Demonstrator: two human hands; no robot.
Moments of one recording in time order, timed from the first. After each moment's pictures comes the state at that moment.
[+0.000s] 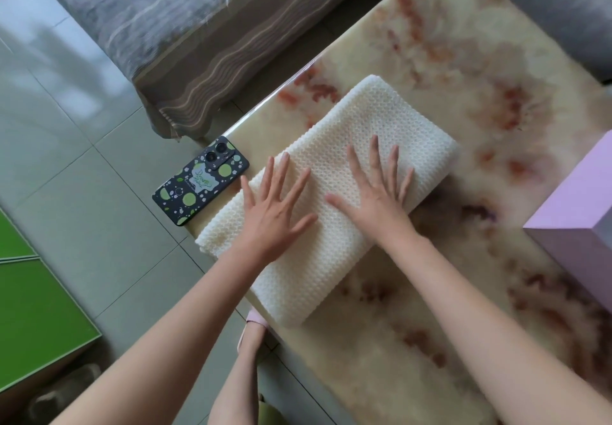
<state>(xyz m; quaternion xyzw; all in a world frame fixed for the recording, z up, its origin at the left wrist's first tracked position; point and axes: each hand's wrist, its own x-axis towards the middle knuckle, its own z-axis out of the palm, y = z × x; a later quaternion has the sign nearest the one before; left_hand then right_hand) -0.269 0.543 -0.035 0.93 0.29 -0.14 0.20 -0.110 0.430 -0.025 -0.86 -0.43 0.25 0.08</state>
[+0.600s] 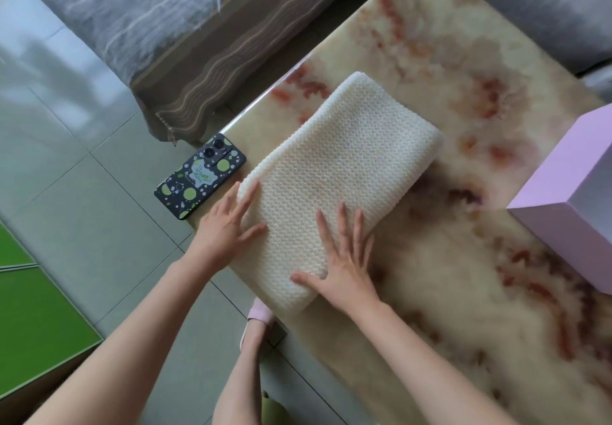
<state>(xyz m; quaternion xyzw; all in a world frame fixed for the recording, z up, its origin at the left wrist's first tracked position) -0.343 0.566 -0.035 0.87 0.35 -0.19 0.29 -0.222 0.366 -0.034 -0.85 -0.41 0.31 0.08</state>
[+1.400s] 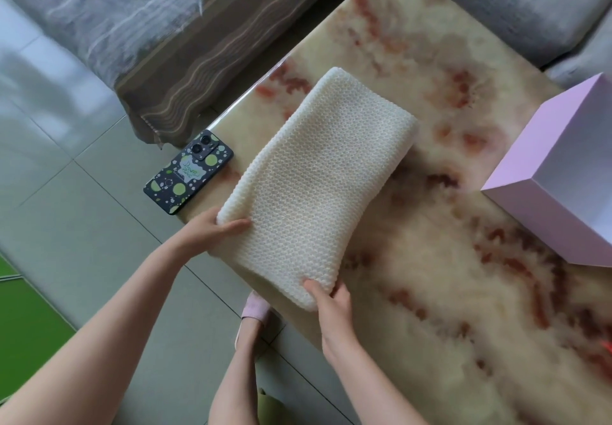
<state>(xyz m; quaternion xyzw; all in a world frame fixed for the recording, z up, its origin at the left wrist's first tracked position) -0.356 0.577 -0.028 0.63 0.44 -0.22 0.60 -0.298 0.332 -0.018 -0.66 0.27 0.44 0.55</state>
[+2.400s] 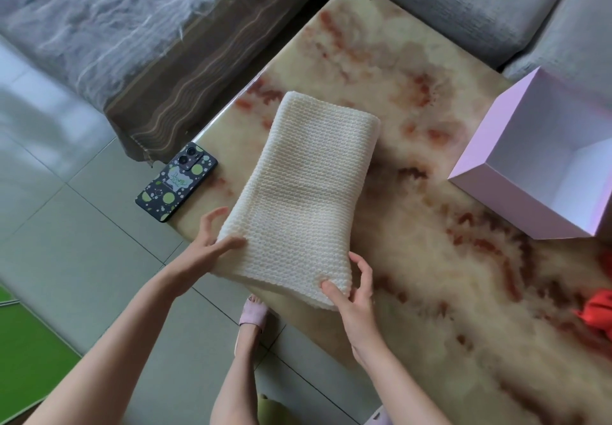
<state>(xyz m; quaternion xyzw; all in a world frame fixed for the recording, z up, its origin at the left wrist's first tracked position) -0.366 0.523 0.021 0.55 0.42 -0.12 0.71 -0.279 0.269 0.013 -0.70 0.07 0.37 0.60</state>
